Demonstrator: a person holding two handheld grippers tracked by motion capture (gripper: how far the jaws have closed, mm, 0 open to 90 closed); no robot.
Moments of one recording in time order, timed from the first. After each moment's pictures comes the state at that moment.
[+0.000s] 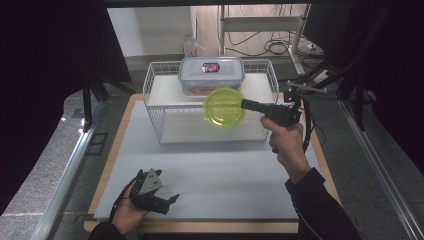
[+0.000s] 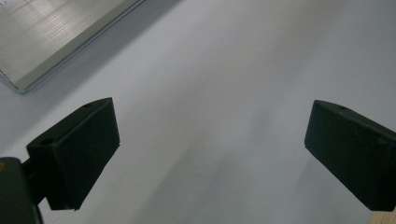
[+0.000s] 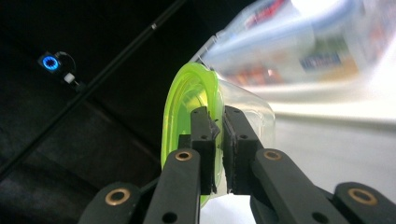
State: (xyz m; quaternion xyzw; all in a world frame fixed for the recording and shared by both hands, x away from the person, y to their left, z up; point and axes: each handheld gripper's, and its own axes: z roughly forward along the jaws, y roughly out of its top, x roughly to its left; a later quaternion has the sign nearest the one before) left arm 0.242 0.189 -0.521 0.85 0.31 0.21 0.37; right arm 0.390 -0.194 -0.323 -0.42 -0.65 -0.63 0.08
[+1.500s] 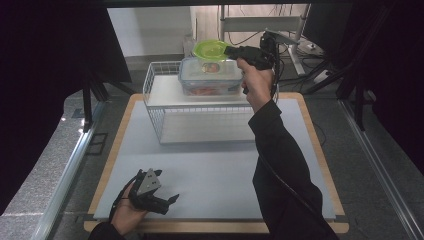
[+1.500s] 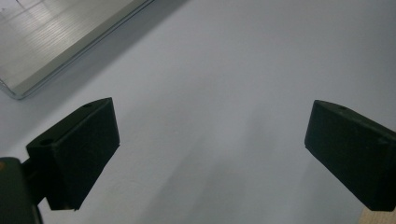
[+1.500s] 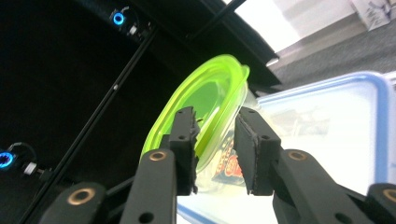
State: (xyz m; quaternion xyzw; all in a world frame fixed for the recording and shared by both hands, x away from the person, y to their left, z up) left arm 0.240 0.191 -0.519 0.85 0.30 0.21 0.39; right arm 0.517 -0.132 -0.273 -0.54 -0.57 -0.61 0.07
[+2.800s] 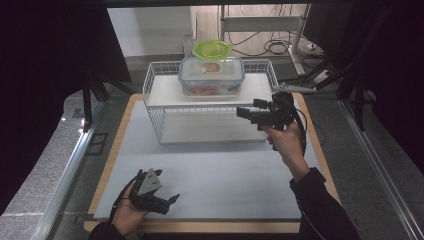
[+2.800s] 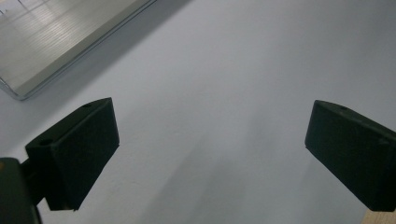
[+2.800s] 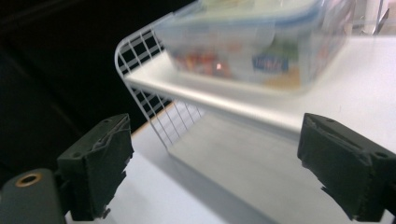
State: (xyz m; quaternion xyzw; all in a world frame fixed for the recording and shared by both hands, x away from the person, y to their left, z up) left arm 0.240 0.189 -0.519 0.85 0.30 0.21 0.39; right arm 0.397 -0.184 -0.343 -0.37 -0.73 -0.57 -0.08
